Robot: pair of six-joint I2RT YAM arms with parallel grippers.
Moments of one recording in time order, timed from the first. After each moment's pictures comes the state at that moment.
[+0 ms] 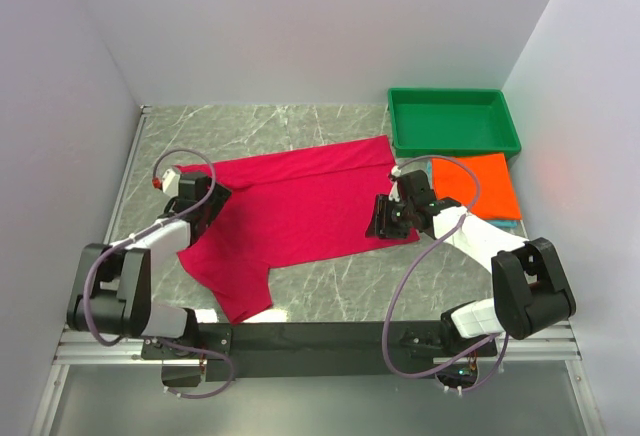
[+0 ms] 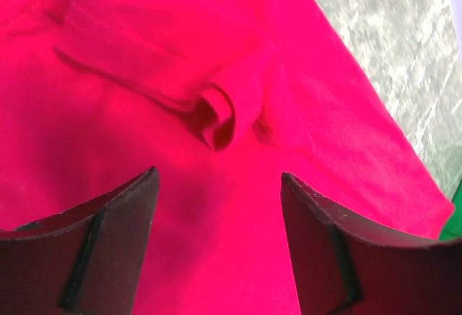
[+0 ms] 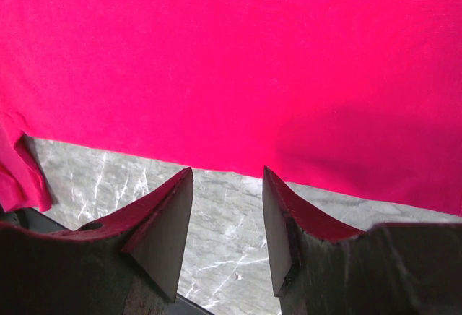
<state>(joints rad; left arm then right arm) -0.12 1.37 0.57 0.11 -0.21 -1.04 0.36 1.38 0.73 -0.34 -0.28 0.45</state>
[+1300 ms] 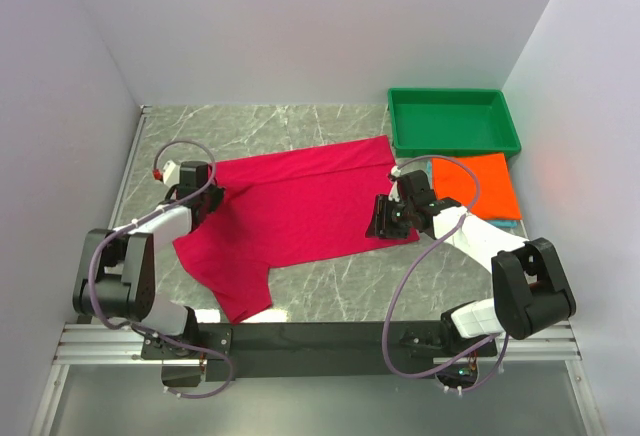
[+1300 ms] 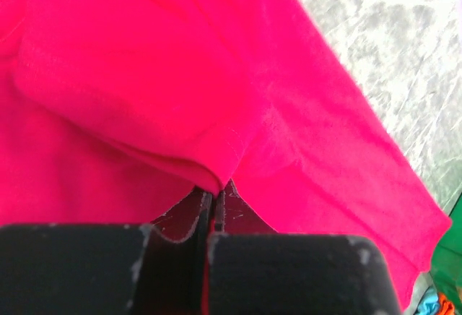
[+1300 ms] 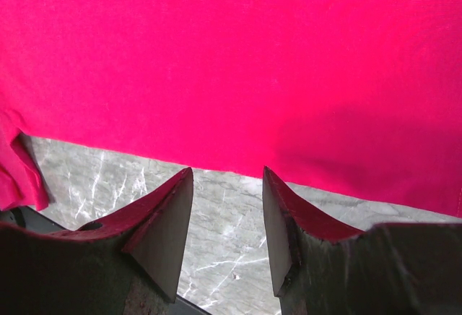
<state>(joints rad) -0.10 1.48 0.69 0.07 -0.21 -1.05 0.36 1.38 0.73 -0.34 -0.28 0.44</state>
